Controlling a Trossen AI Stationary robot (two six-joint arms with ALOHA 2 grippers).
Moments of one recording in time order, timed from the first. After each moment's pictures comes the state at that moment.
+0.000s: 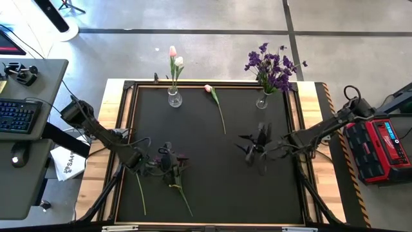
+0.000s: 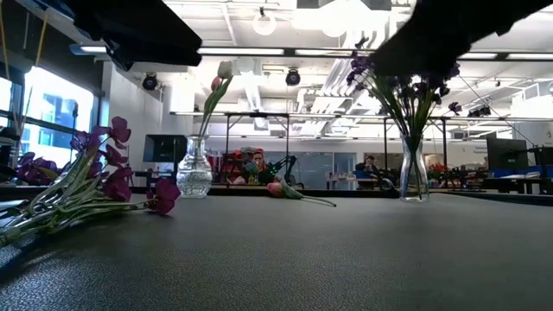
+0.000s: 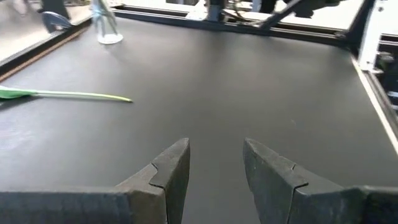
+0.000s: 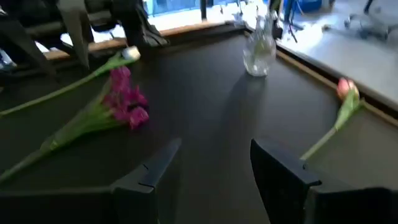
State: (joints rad) left arm -0.62 1.44 0.73 0.10 -0.81 -0.48; right arm 0.42 1.14 0.60 0.03 0.72 0.43
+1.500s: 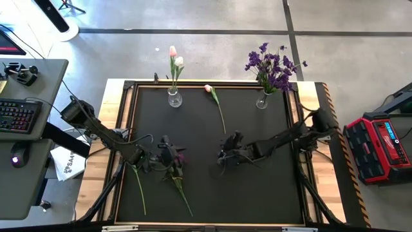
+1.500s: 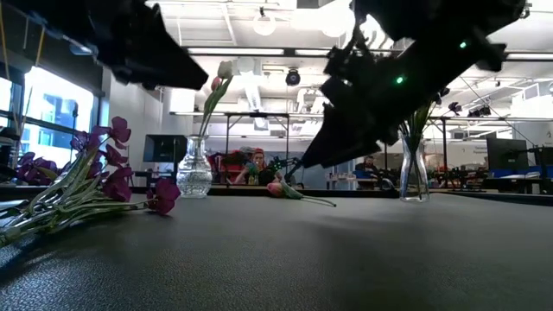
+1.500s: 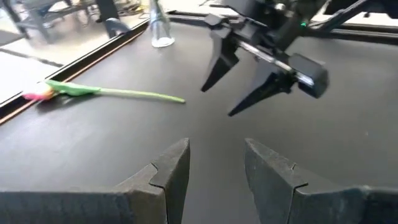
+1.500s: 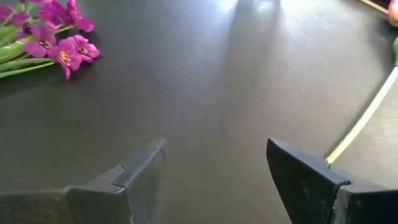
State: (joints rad) left arm -0.57 1.44 0.67 0.11 -0.94 -0.49; right arm 0.28 1.76 0.85 0.10 0.63 0.54
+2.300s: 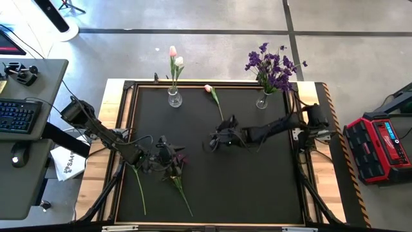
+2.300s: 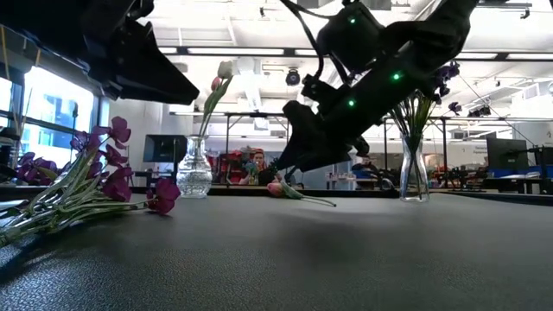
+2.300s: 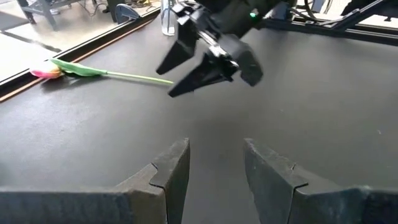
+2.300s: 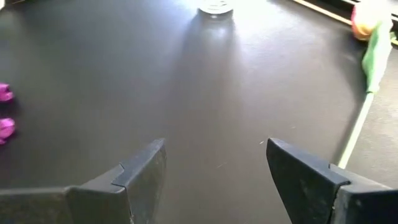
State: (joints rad) left arm -0.58 1.44 0.62 0.13 -0.95 -0.59; right arm 0.06 1.83 0.88 0.26 0.55 0.47
